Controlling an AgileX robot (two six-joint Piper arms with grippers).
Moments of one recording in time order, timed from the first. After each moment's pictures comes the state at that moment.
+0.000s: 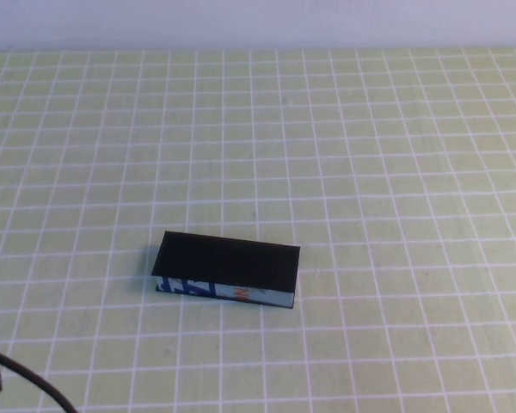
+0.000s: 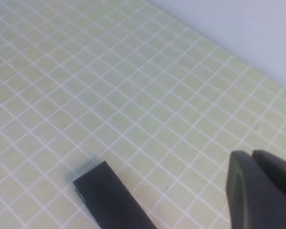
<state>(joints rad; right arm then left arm) 0.63 1.44 -1.90 0.10 1.05 -0.14 -0.21 0.46 -0.54 -0.26 0.58 0.26</state>
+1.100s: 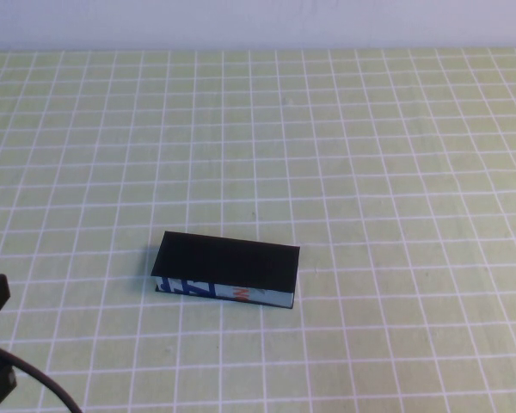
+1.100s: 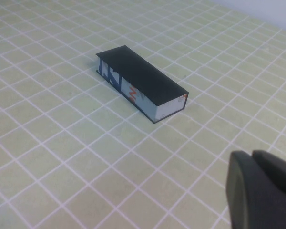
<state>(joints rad) 0.63 0.10 -0.36 0.16 0.63 -0.24 -0.21 0.45 -0.46 -0.37 0.49 0.26</state>
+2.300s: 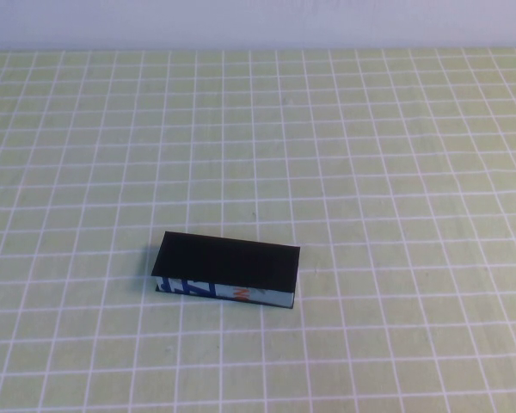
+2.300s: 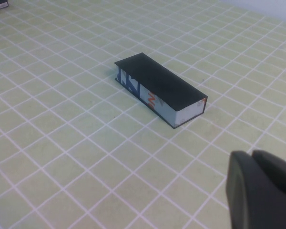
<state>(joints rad) 0.63 0.09 -0.36 0.23 0.64 -0.24 -0.21 0.04 -0.28 -0.25 0.47 0.26</state>
